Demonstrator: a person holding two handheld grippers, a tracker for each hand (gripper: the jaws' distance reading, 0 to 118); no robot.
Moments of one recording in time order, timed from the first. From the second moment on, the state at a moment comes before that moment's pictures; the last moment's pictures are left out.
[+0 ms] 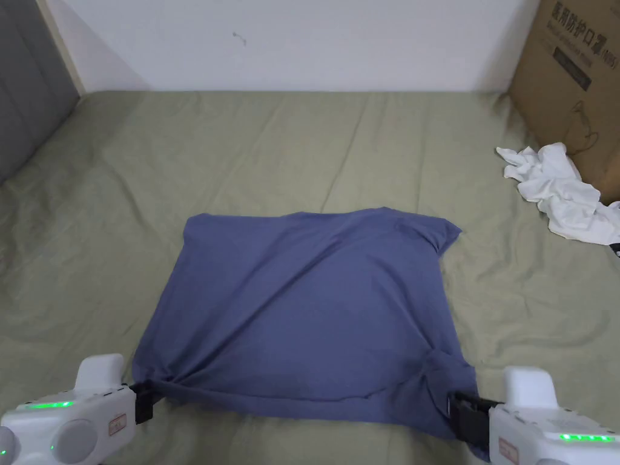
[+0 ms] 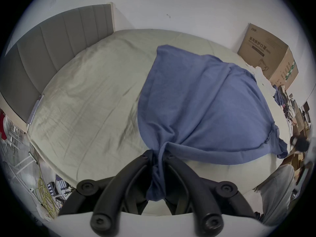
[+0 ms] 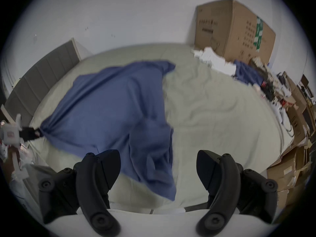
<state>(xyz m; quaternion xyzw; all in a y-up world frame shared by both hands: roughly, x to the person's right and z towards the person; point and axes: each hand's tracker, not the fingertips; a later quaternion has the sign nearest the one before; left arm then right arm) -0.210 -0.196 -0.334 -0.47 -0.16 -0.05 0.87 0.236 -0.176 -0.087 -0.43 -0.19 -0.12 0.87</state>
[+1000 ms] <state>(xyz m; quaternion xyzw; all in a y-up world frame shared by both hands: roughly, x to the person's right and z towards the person) -0.138 -0.202 -0.492 -0.46 -0.16 -0.04 0.87 0.319 -0.177 -0.253 -0.41 -0.17 -0.12 0.89</state>
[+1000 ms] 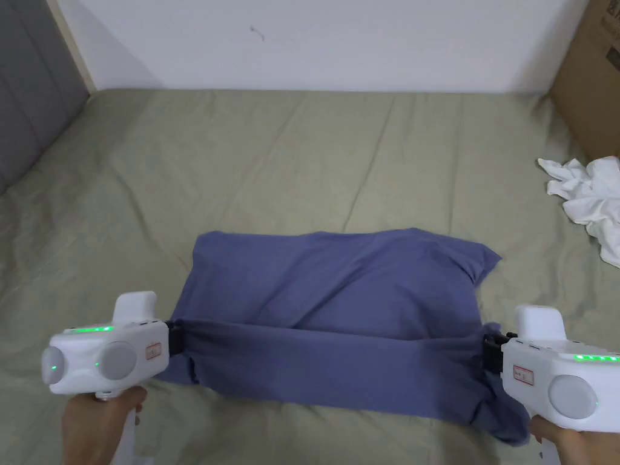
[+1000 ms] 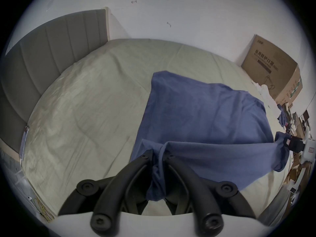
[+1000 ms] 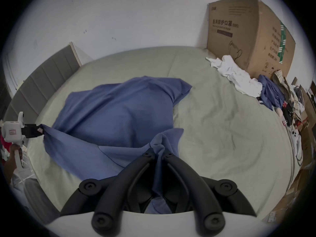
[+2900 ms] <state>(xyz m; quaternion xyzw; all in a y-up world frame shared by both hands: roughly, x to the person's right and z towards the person) -0.162 -0.207 -0.484 -0.51 -0.12 -0.01 0.85 0.239 -0.071 -0.165 -0.20 -0.23 -0.04 0.95</state>
